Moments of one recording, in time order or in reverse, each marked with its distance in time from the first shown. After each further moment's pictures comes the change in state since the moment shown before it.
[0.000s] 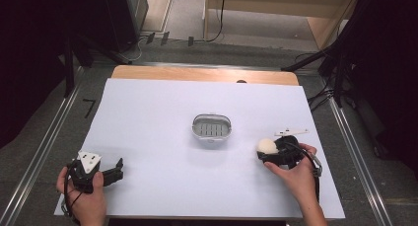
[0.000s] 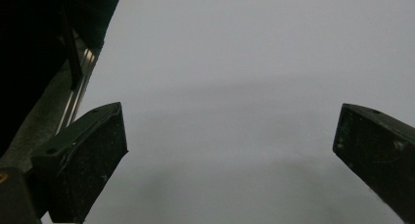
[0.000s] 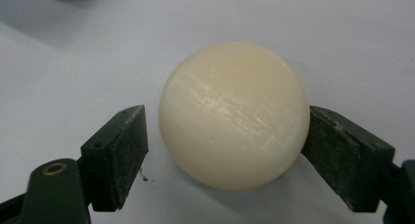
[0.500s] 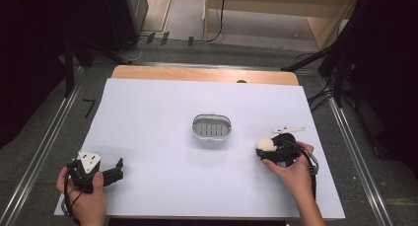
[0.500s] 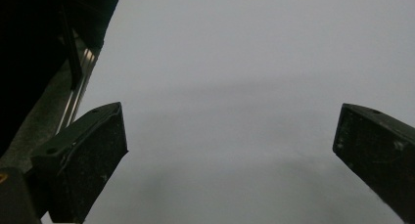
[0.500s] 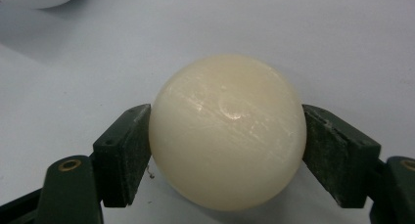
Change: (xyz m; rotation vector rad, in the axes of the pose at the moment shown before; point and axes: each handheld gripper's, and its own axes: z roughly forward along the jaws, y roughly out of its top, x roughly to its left) left arm 0.000 0.000 0.000 0.000 0.000 -0.001; right arm 0.003 0.006 0.006 0.006 -0.033 0.020
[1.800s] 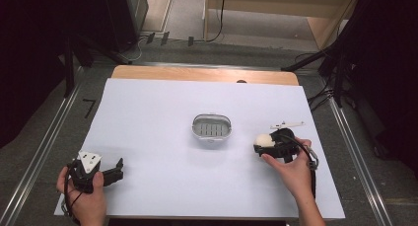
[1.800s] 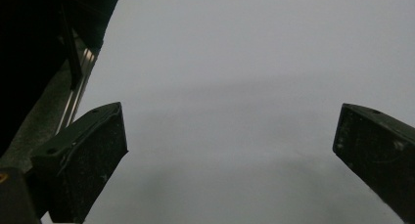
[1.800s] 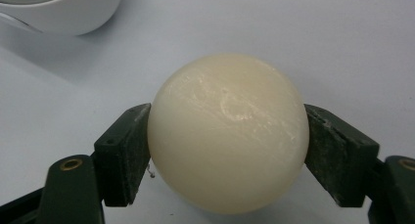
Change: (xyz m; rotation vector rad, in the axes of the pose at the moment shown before) left arm 0.000 0.000 0.000 0.002 -0.001 0.002; right arm 0.007 0.016 -0.008 -0.006 0.028 -0.012
